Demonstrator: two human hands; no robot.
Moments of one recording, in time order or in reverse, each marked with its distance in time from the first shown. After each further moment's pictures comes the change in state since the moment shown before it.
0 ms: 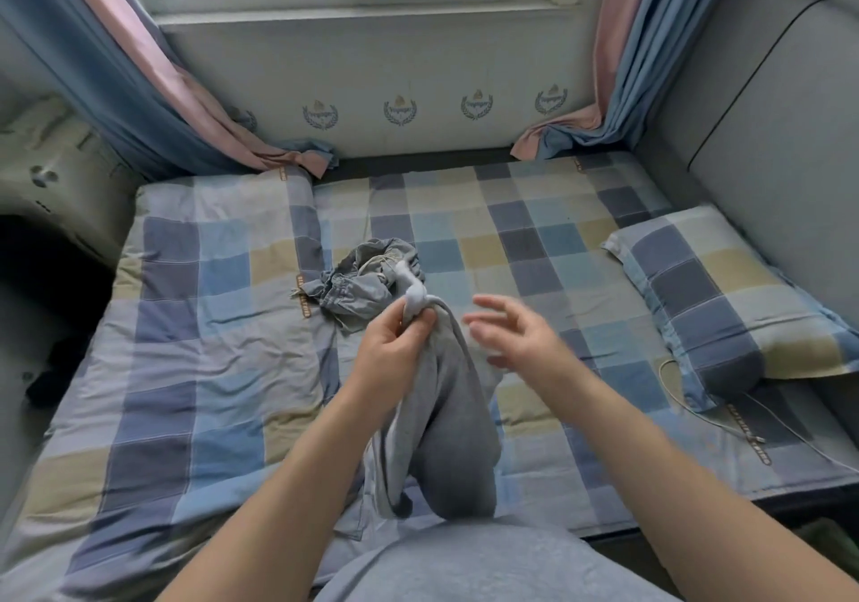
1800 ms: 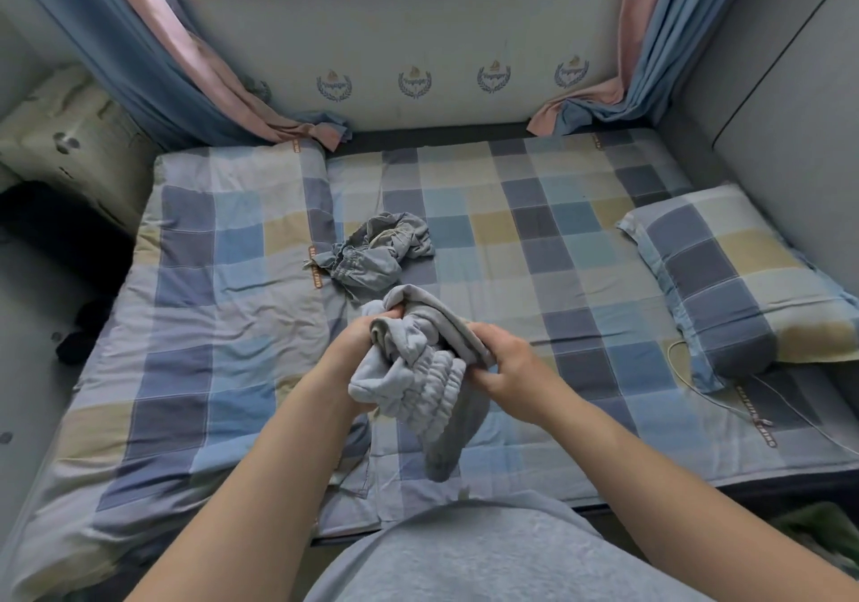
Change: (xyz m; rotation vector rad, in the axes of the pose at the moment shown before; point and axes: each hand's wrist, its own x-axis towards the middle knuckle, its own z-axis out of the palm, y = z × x) left_hand -0.017 0.013 -0.018 -0.036 0.148 -0.660; right_hand -0.022 0.047 0.017 -0.571 -0.082 -0.233
